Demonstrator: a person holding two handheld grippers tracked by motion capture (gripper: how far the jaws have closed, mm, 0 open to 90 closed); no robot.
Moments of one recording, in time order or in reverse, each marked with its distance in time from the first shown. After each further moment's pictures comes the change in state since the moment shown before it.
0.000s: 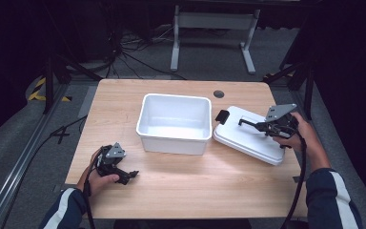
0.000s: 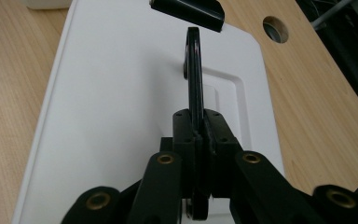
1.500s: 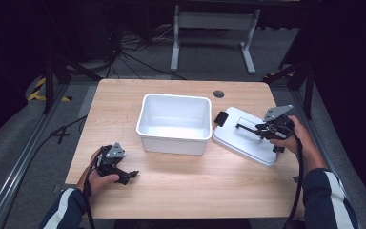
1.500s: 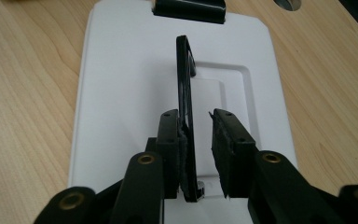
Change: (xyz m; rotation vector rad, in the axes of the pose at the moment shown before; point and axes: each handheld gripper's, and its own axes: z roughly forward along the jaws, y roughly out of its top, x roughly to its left) left arm 0.000 0.000 0.000 0.000 0.000 0.000; right arm -0.006 -0.017 0.023 0.017 0.028 0.113
